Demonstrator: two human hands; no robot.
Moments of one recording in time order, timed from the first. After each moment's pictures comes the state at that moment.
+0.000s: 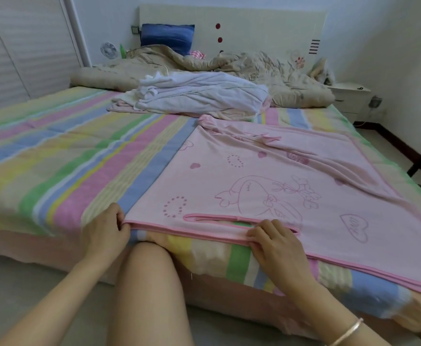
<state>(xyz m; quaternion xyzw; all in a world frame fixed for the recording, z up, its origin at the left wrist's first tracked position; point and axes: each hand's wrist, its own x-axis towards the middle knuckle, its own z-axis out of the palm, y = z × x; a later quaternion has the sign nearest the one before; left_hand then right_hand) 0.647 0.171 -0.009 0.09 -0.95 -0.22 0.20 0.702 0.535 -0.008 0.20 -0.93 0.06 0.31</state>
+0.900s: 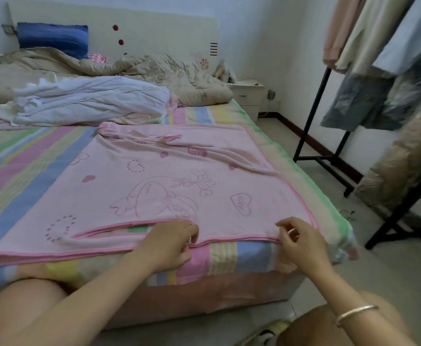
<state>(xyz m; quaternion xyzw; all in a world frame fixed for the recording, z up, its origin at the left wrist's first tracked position) 0.668 0.456 0.015 -0.50 -0.86 -0.10 0.08 0.805 0.755 -0.002 -0.21 -0.91 0.25 0.26</state>
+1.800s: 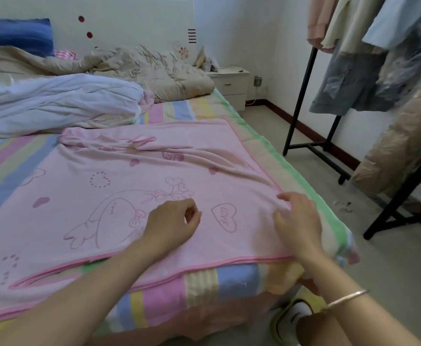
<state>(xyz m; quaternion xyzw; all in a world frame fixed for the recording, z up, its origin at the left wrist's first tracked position) 0.619 0.562 0.037 -0.32 -0.92 -0.23 0.07 0.748 0.797 0.026 -0.30 -0.90 0.21 0.25</state>
